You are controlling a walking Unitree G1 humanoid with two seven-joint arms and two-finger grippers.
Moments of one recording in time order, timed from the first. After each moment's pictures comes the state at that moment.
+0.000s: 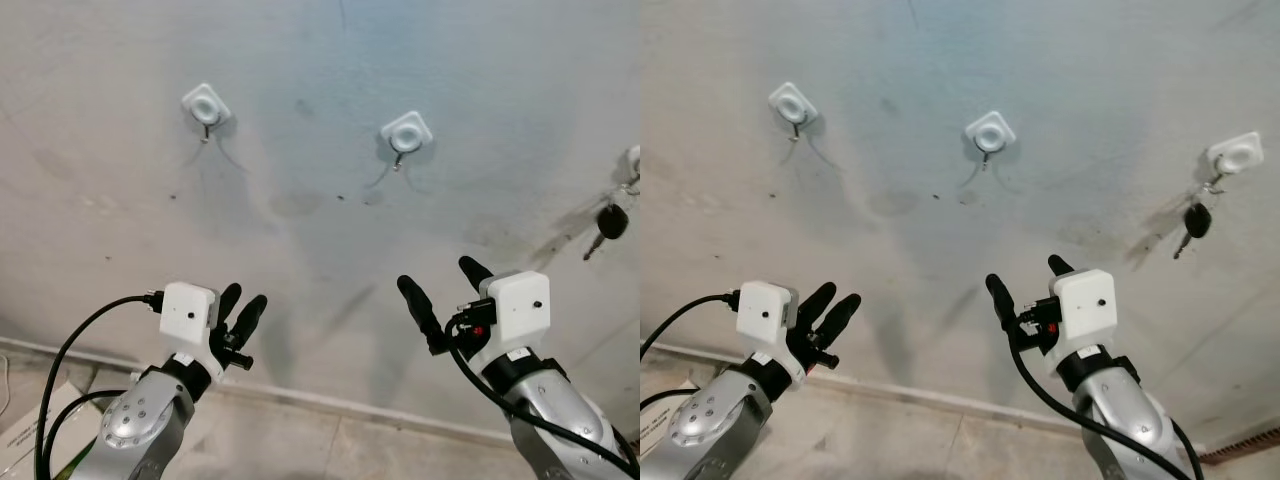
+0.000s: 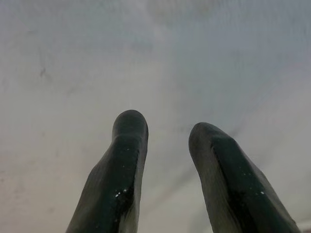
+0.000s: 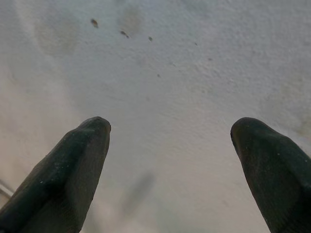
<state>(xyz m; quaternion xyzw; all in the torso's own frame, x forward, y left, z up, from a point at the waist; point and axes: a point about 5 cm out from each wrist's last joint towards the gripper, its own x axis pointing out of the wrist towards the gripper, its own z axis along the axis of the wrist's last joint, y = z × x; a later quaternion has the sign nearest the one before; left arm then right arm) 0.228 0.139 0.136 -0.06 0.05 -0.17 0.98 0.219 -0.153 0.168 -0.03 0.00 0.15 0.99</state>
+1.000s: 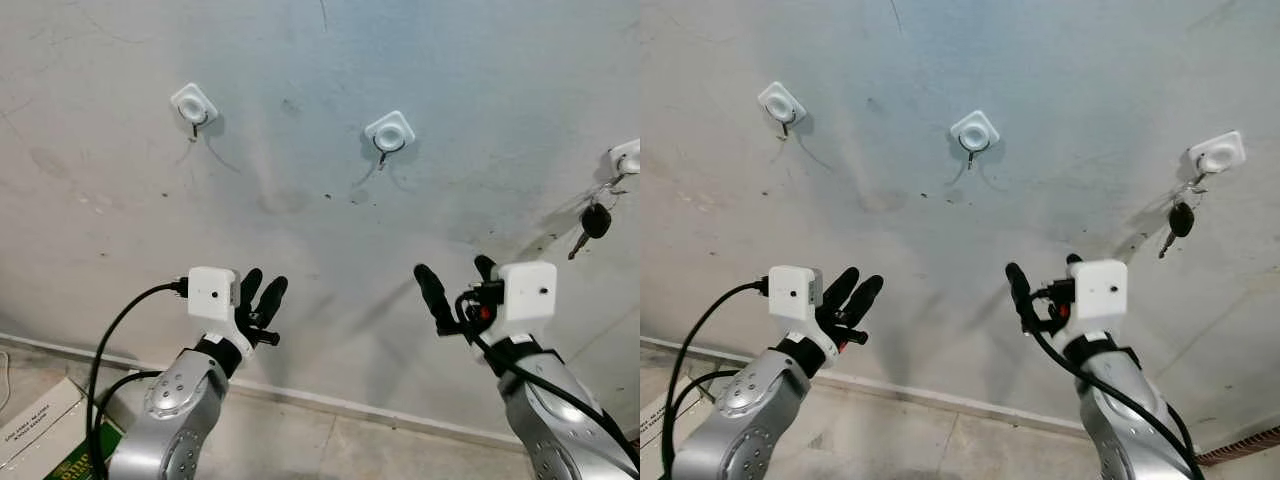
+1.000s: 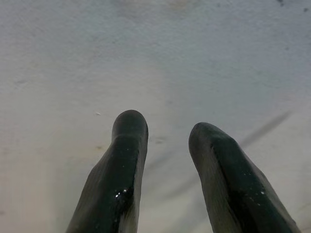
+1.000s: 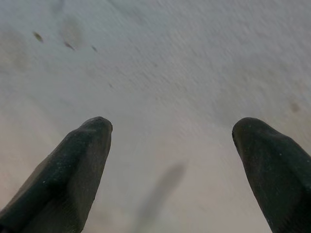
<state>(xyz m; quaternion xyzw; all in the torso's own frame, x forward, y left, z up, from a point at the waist) 0.242 0.117 0.125 -0.11 0.07 -0.17 0.98 0.244 -0.157 0.163 0.02 0.00 0.11 0.99</state>
